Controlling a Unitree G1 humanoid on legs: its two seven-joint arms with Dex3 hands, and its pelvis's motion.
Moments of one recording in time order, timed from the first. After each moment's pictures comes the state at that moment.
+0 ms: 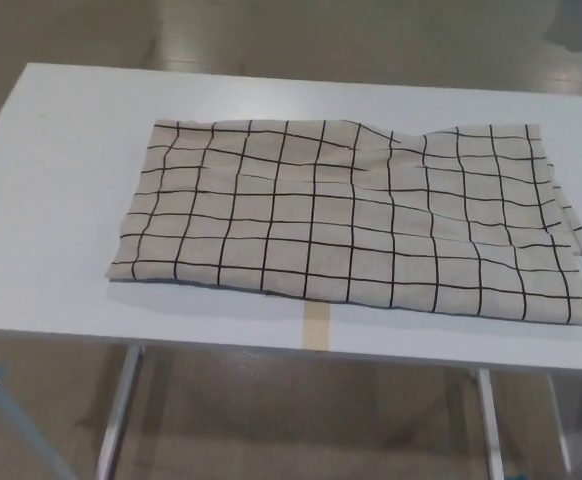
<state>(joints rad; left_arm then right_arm) 0.00 0.38 0.33 0.95 0.00 -0.14 -0.03 0.04 -0.18 -0.31 0.76 -0.04 -0.29 -0.09</state>
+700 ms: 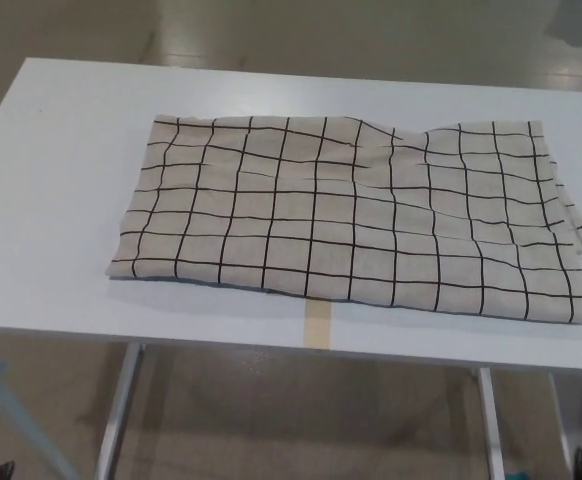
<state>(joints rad) 0.11 0.29 0.41 0.59 -0.09 -0.33 -0.05 0.13 -0.07 -0.27 0.58 0.01 -0.42 -0.10</state>
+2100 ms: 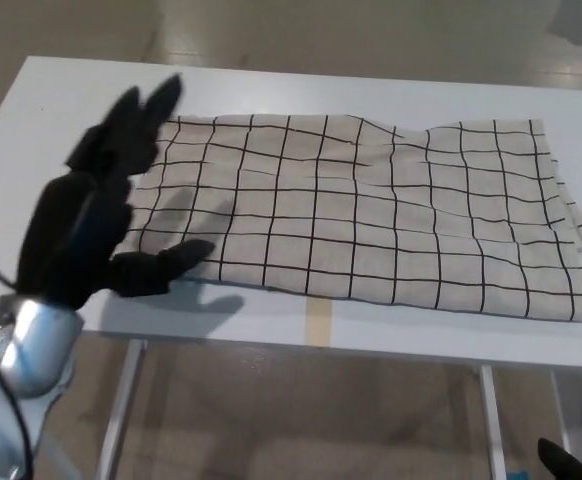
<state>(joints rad) -0.30 0.37 0.00 0.17 0.45 -0.44 0.05 0.20 -0.05 -0.13 0.67 -0.09 -0.56 -0.15</state>
